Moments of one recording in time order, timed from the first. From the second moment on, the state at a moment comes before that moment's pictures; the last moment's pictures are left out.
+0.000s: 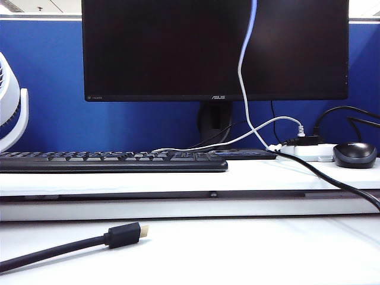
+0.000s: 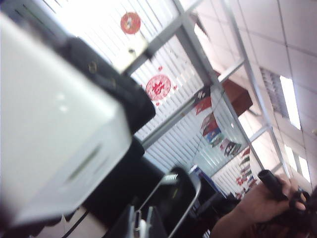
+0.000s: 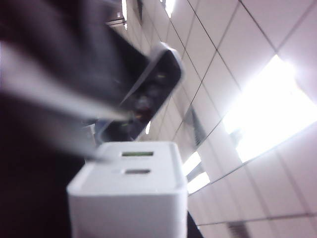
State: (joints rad) left arm -0.62 1.58 1.91 0.58 1.28 -1.68; right arm 0.78 1.19 1.65 -0.05 -0.08 -1.44
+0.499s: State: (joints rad) left arm -0.62 1.58 1.91 0.77 1.24 -1.88; right arm 0.78 1.21 1.65 0.16 -0.19 -1.81
